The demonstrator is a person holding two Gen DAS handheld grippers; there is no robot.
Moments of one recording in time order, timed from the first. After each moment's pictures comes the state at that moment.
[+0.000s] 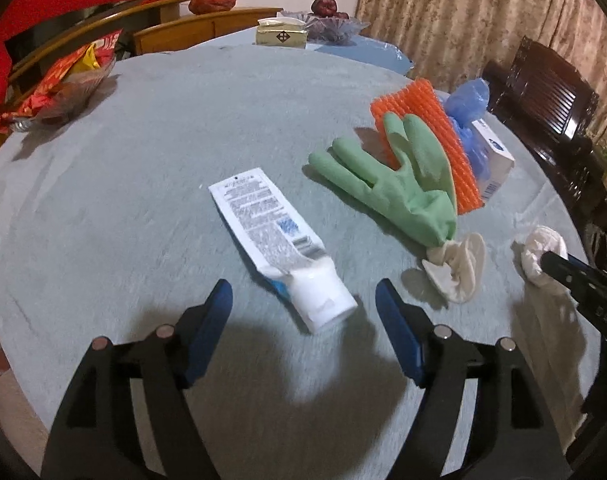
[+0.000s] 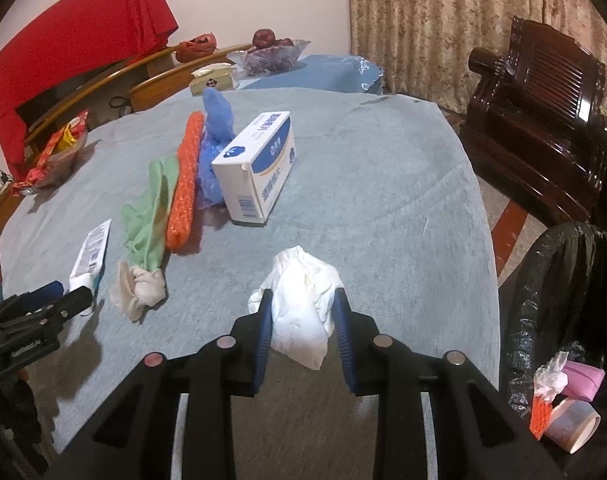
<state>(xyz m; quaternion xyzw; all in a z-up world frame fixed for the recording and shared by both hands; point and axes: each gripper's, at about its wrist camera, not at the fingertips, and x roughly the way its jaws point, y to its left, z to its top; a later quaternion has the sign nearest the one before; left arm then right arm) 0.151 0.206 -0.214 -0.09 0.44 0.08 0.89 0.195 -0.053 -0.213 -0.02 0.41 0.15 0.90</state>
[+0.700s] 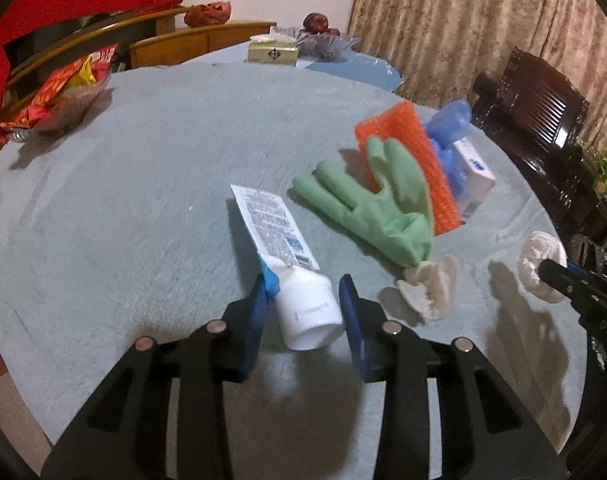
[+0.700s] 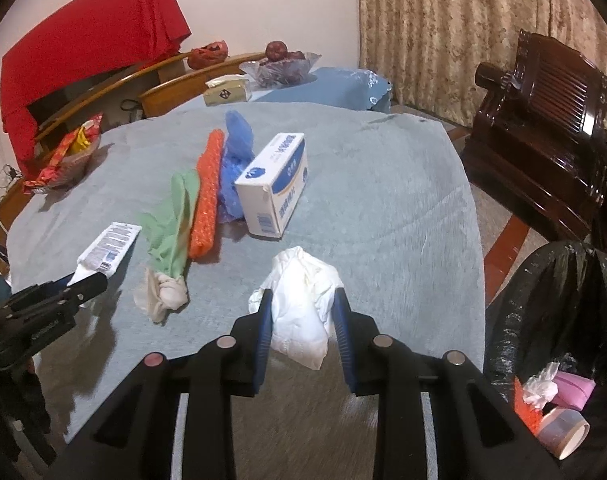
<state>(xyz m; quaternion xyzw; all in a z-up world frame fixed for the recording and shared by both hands) 0.147 0.198 -0.197 -0.10 0.41 0.07 0.91 0.184 -0.052 -0.191 -0.03 0.39 0.17 0.91</state>
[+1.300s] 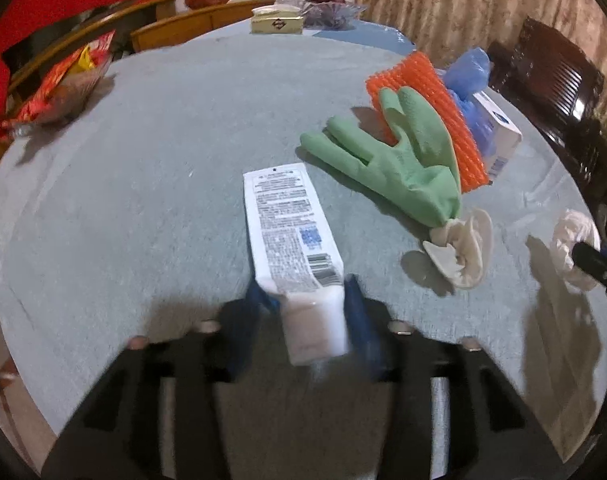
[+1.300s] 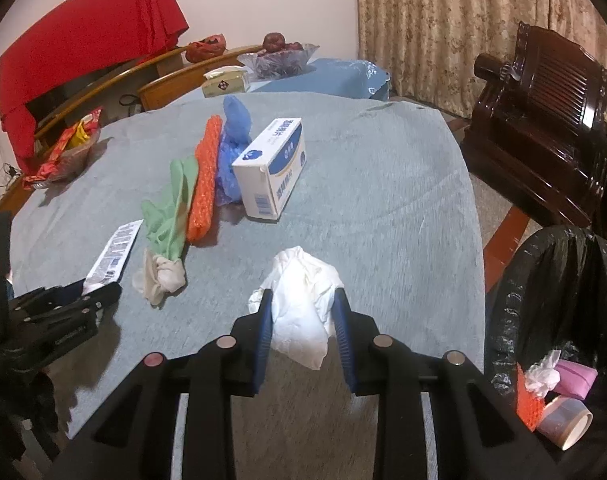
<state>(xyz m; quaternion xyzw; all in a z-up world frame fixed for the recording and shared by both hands) 0.154 0.193 -0.221 -0.06 0.46 0.09 0.88 0.179 -0.057 -0.200 -0.02 0.40 0.16 0.90</state>
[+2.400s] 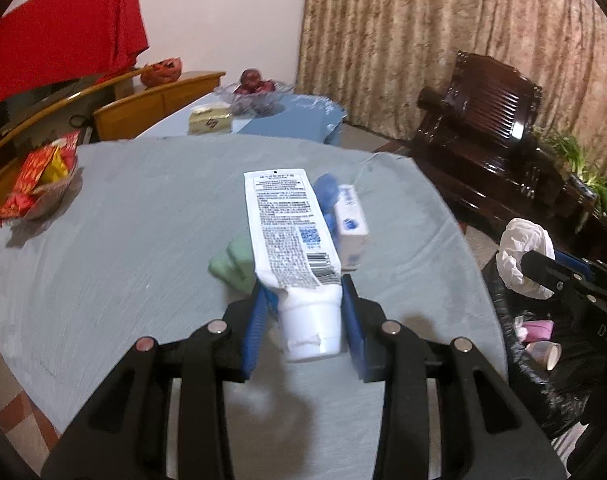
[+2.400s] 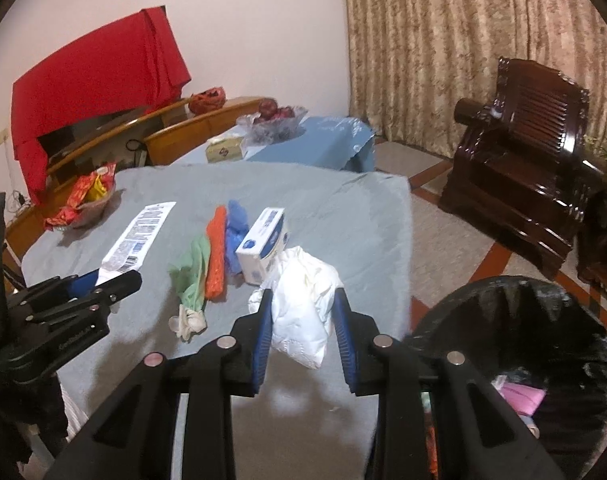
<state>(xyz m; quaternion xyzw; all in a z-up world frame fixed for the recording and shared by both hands) 0.131 0.107 -0.106 -0.04 0.35 0.01 0.94 0.137 -0.108 -0.102 -0.01 0.32 0.16 0.93</state>
